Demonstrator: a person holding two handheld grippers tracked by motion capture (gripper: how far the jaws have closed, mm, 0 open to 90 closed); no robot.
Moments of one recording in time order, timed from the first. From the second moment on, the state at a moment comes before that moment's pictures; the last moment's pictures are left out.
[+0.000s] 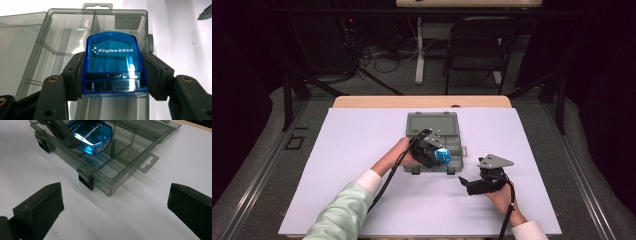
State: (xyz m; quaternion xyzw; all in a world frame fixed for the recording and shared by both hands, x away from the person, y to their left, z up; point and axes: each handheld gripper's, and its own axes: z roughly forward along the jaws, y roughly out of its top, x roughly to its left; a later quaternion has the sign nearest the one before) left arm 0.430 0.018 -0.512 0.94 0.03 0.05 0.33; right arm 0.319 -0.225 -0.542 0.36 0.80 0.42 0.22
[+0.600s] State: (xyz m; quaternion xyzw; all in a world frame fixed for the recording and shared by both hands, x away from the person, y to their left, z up) left arm 0.429 0.023 -0.508 0.93 0.05 0.05 0.36; right arm 0.319 -0.225 -0.543 0.36 0.80 0.42 0.21
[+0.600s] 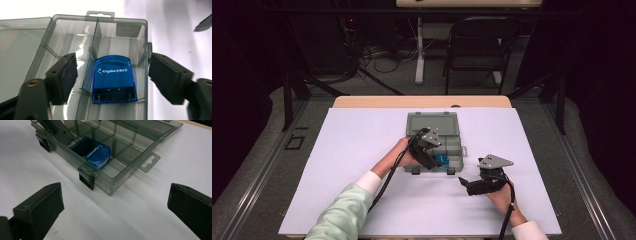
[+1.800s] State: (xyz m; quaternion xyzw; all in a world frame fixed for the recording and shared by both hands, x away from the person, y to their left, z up) left arm 0.401 0.076 -0.499 0.91 0.10 0.10 0.40; right arm 0.319 -0.223 -0.544 0.36 0.81 0.42 0.20
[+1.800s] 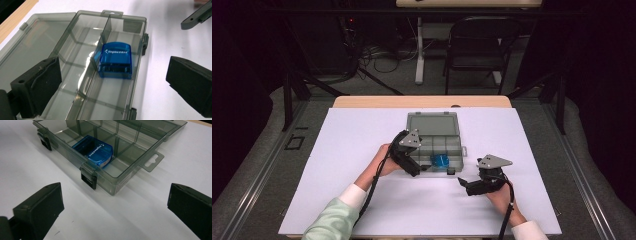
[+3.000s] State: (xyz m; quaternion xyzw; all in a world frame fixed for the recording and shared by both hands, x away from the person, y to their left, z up) left arm 0.391 0.094 -0.507 0.91 0.13 0.13 0.37; right arm 0.320 -0.221 -0.544 0.35 0.81 0.42 0.20
